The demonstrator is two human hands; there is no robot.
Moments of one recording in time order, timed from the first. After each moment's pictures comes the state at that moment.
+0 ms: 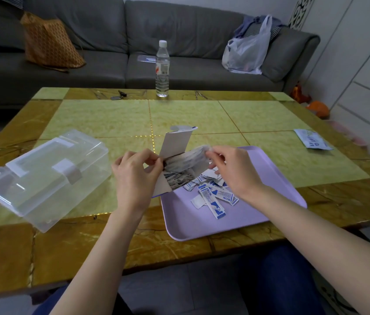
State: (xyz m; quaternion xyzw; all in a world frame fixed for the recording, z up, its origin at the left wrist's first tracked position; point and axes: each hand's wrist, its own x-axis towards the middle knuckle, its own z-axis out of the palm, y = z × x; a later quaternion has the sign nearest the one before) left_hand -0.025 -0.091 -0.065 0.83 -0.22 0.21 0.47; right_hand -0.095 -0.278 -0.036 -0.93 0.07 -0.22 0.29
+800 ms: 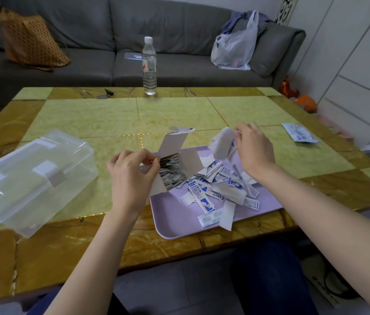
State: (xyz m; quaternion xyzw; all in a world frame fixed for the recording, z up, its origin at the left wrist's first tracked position) left_hand -0.033 -0.107 -0.068 0.83 -0.25 0.23 0.45; right_hand -0.098 -0.336 -0.020 -0.94 0.25 -0.22 0.08
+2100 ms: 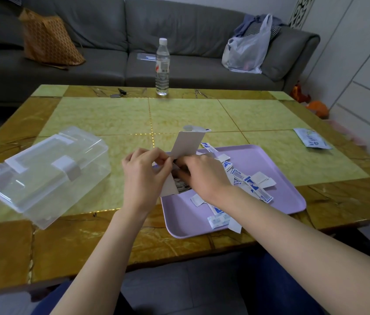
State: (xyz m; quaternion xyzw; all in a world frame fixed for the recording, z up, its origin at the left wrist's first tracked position) left_hand -0.036 -0.098 -0.062 0.81 -0.27 0.21 0.48; right_hand -0.080 -0.229 -0.043 -0.99 0.01 -0.12 0.11
